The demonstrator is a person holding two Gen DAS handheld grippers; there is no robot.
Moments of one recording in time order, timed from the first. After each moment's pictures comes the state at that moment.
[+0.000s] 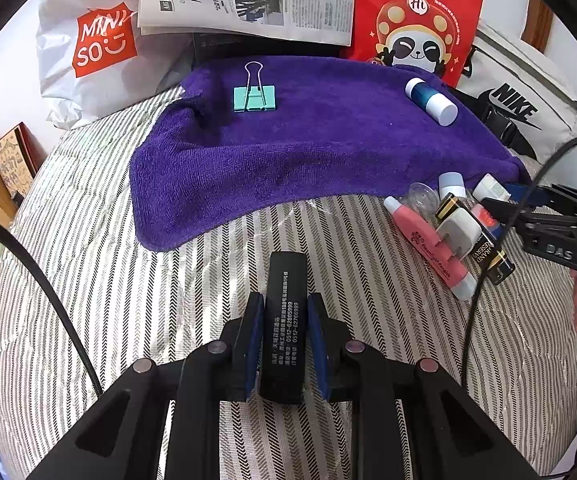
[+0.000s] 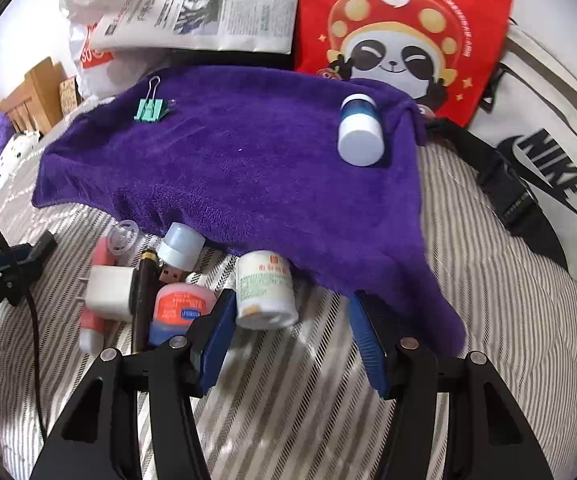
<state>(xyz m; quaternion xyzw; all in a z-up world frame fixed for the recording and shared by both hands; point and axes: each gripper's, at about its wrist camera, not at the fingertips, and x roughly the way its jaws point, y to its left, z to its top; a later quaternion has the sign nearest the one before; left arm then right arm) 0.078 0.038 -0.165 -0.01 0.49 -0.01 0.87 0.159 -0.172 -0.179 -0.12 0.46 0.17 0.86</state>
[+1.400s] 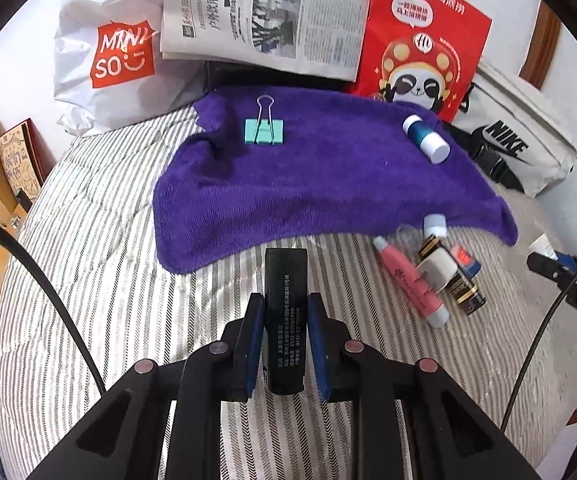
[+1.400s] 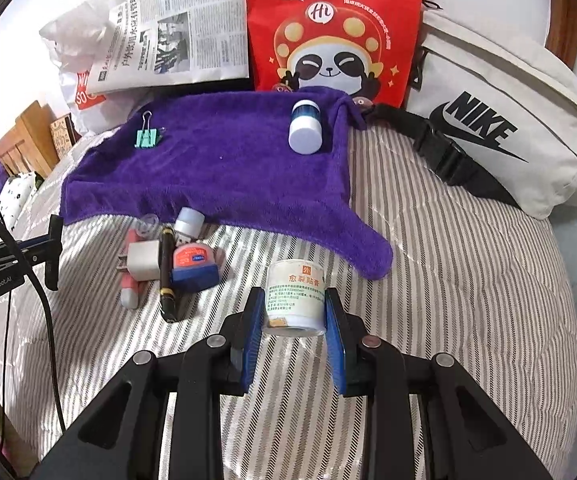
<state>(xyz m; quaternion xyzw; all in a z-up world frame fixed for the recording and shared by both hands) 0.075 0.050 -0.132 -0.05 0.47 -0.01 0.88 0.104 -0.224 -0.135 -0.04 0.47 0.14 0.87</state>
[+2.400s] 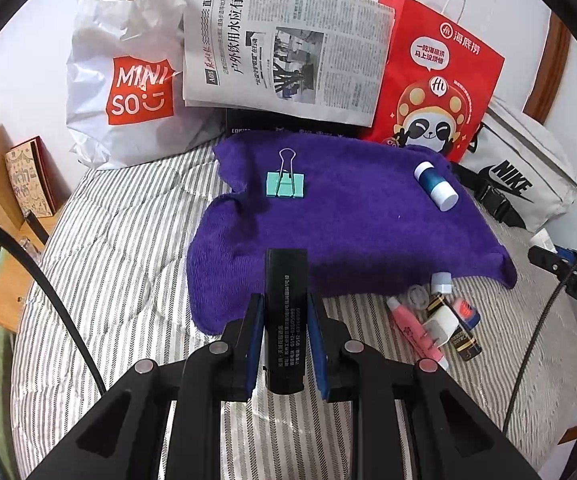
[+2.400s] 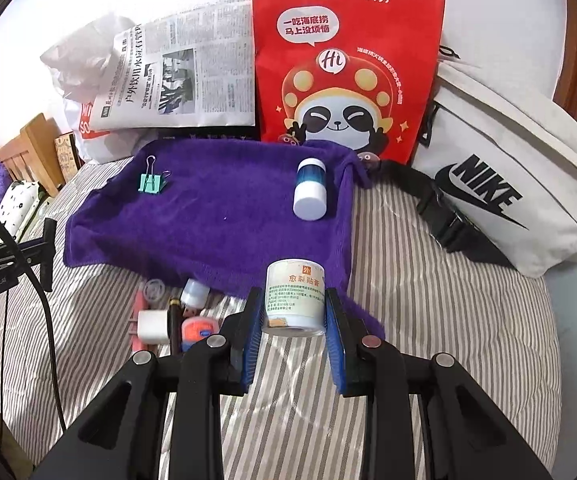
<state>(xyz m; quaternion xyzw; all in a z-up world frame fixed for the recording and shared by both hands) 0.098 0.072 -0.101 -0.06 0.44 0.00 0.90 0.143 -0.210 -0.100 -0.06 0.43 0.15 0.89</state>
